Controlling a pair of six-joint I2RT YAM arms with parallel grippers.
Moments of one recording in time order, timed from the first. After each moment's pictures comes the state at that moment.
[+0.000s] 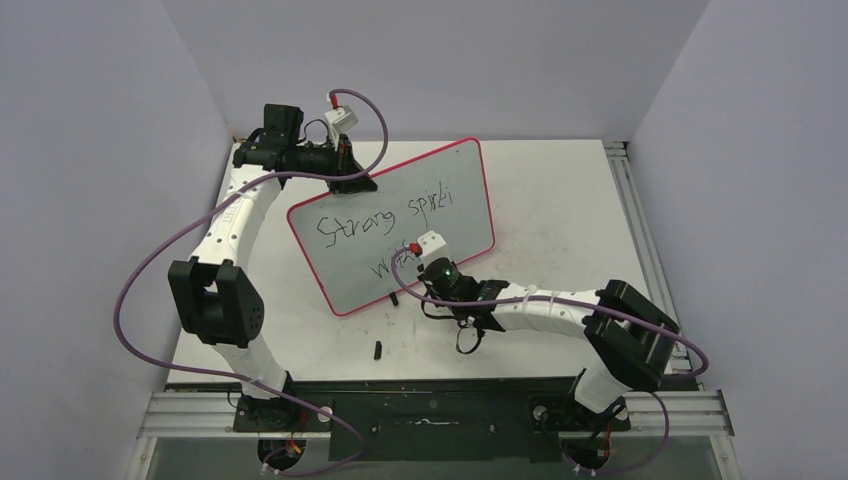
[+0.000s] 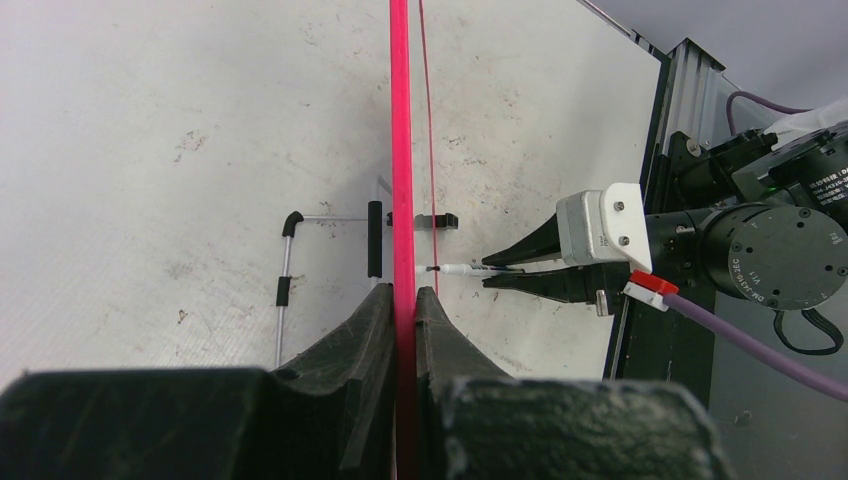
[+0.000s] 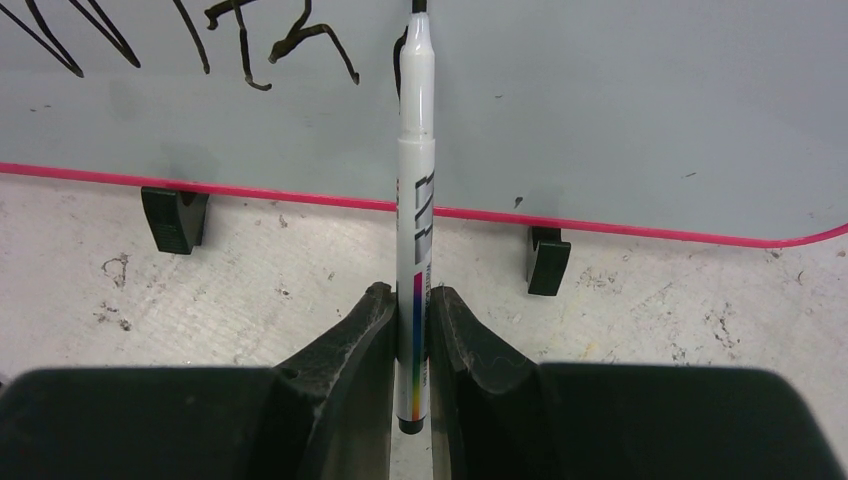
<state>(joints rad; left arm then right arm) -0.14 1.75 1.72 -0.78 1.05 0.32 0.98 1.57 0.83 0.02 0.41 0.19</state>
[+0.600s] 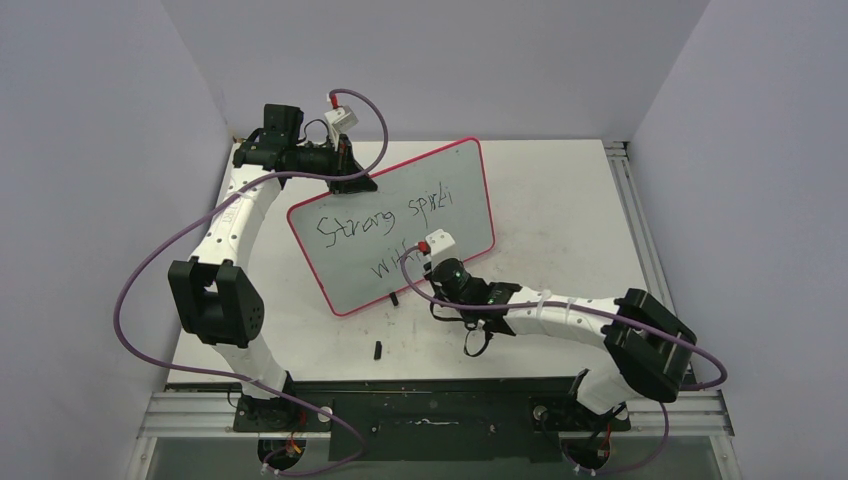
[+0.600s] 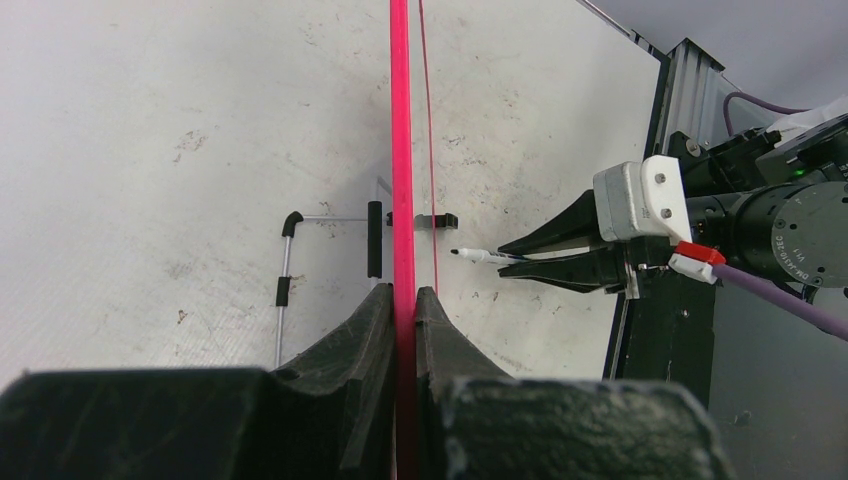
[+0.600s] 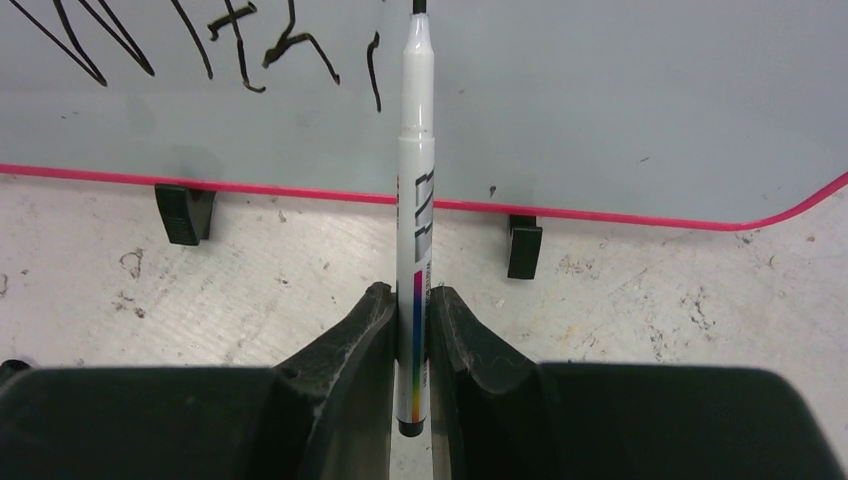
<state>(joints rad) -0.14 1.75 1.72 -0.78 1.05 0.32 0.98 1.48 0.79 0.02 0.42 0.20</state>
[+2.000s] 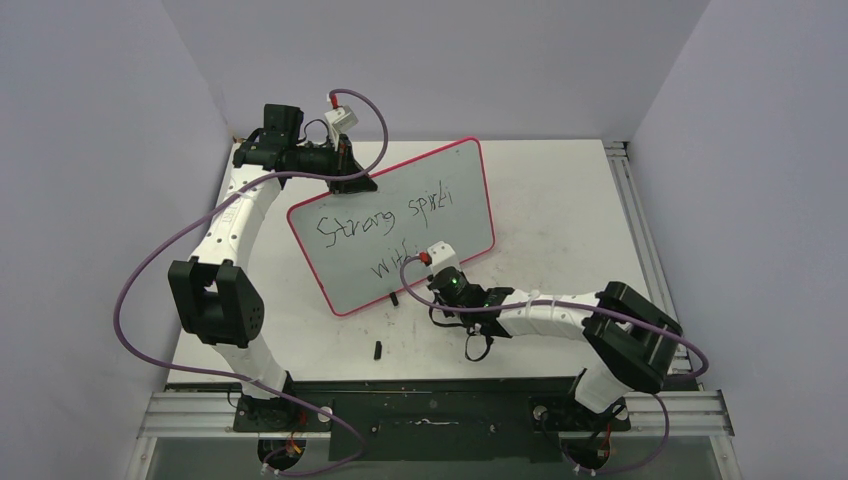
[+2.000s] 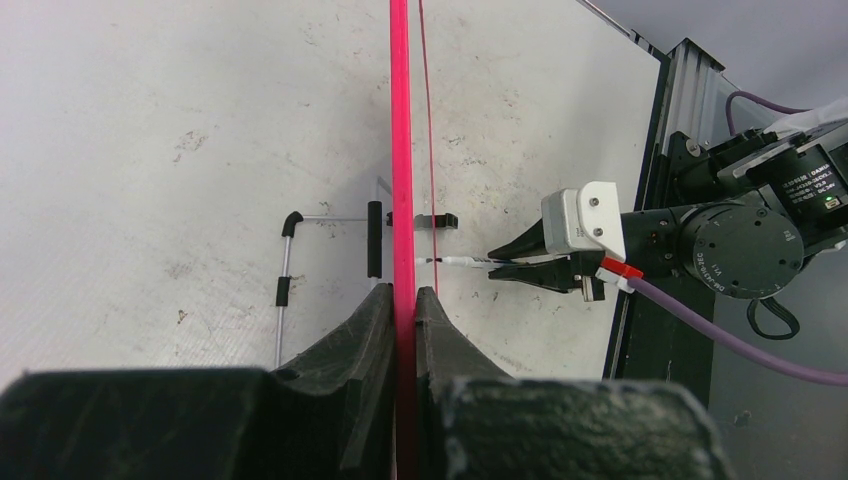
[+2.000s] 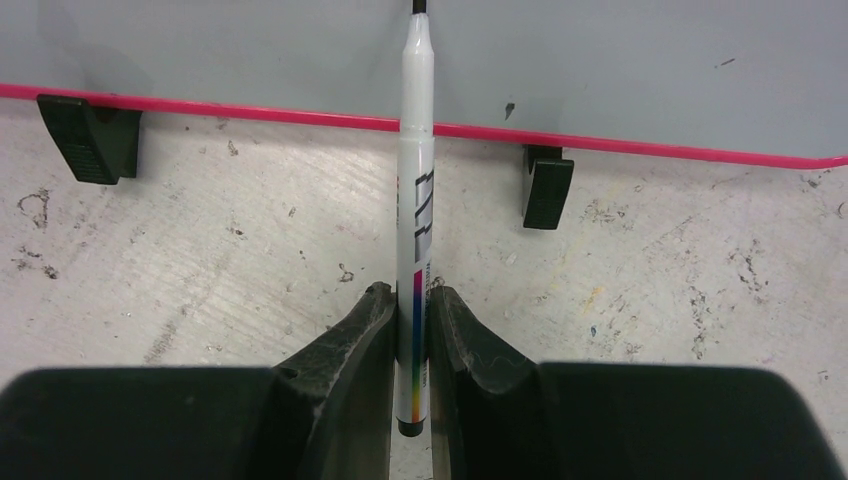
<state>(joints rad) -0.14 1.75 1.72 -0.78 1.05 0.32 0.97 1.56 0.74 0.03 0.40 0.23</state>
